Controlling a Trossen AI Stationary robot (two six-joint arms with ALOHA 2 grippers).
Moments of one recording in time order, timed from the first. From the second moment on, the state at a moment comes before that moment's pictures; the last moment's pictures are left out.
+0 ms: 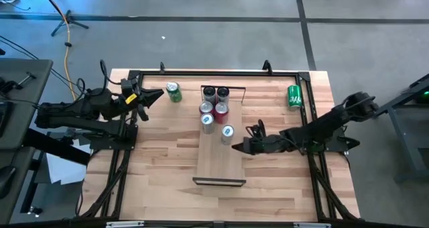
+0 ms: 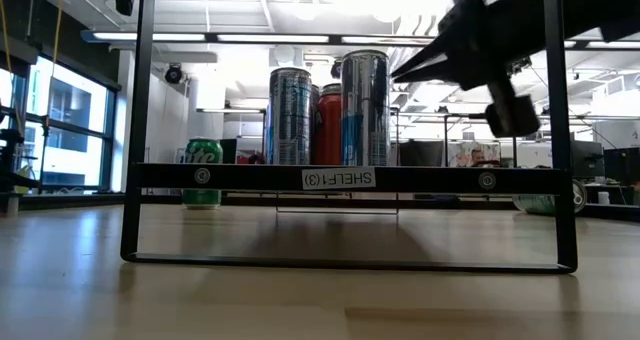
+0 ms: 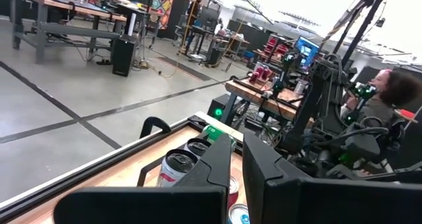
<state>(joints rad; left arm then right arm) -0.03 0.48 0.67 -0.17 -0.49 -0.34 0.35 1.41 0.57 0.46 0.36 1.57</state>
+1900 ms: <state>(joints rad) -0.03 0.48 0.67 -0.17 -0.48 -0.34 0.11 1.48 0.68 0.35 0.23 1.47</state>
